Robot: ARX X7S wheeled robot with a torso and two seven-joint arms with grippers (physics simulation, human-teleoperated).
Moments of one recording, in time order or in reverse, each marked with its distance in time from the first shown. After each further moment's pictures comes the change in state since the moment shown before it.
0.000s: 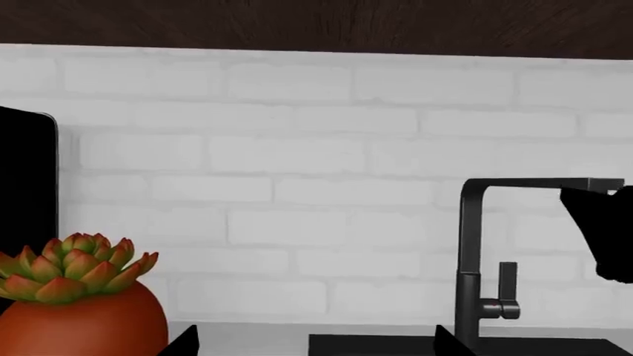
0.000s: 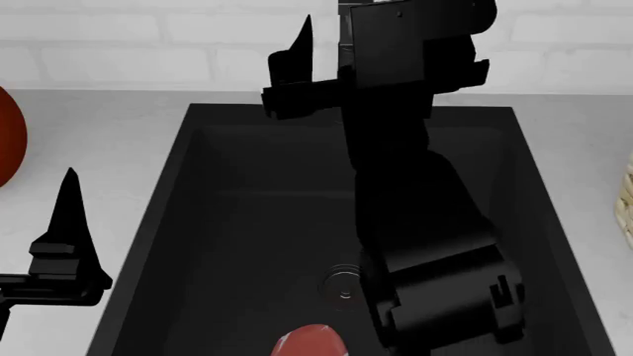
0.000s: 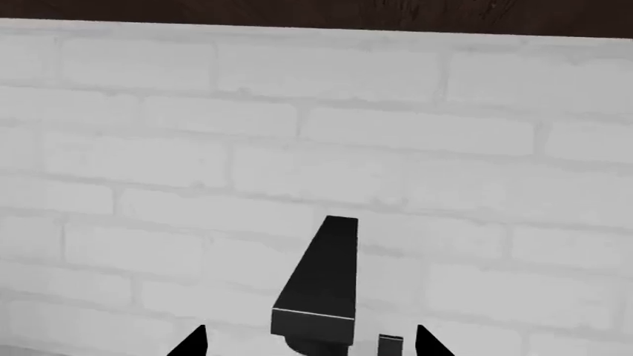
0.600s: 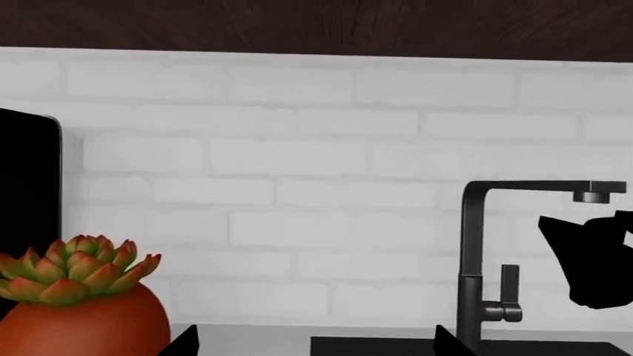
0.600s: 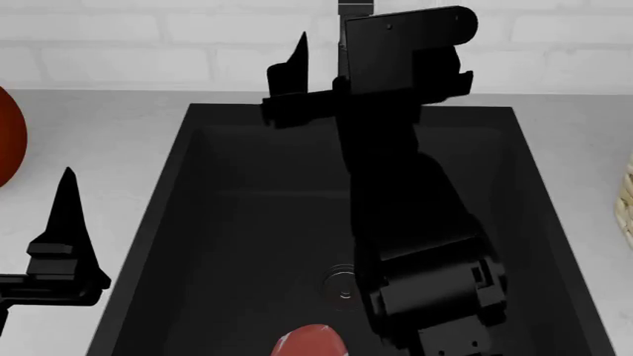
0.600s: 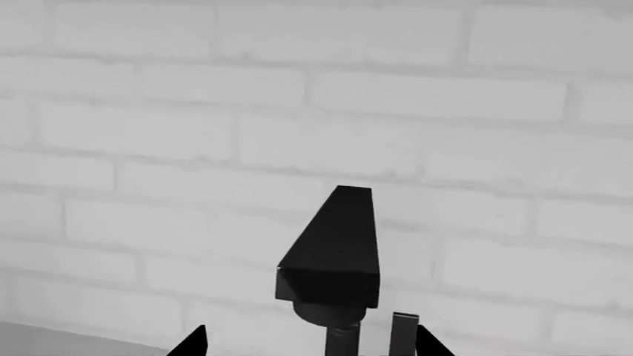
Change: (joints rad) left arm 0.002 -0.007 0.004 0.001 0.000 0.011 -0.009; right arm 0.034 -0.015 -0.036 0.201 0.021 -0.125 -0.024
